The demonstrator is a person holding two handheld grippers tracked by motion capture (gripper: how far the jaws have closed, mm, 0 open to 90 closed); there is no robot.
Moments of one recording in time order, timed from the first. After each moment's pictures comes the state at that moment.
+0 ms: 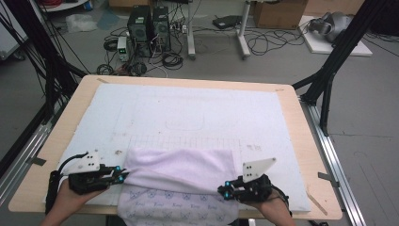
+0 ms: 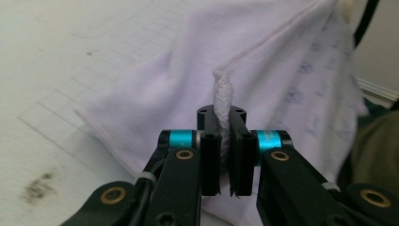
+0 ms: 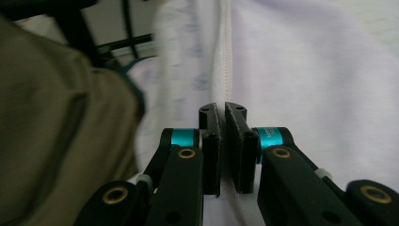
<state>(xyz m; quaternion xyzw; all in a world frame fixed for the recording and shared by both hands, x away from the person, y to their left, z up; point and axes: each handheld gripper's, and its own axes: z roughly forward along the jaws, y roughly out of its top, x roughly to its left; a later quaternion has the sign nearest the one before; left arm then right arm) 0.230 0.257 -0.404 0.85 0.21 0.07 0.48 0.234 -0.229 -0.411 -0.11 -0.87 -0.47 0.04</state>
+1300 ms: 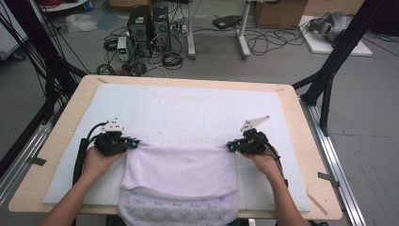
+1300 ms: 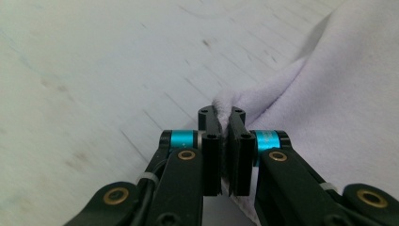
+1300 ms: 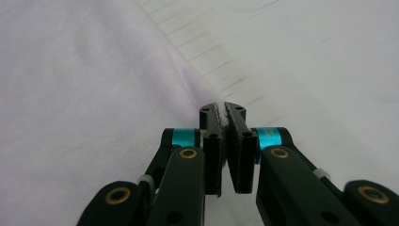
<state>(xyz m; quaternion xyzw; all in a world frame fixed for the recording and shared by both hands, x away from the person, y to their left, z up) 0.356 0.233 -0.421 0.83 0.35 0.13 0.41 0.374 -0.252 -0.424 -0.27 -0.88 -0.39 -0.04</state>
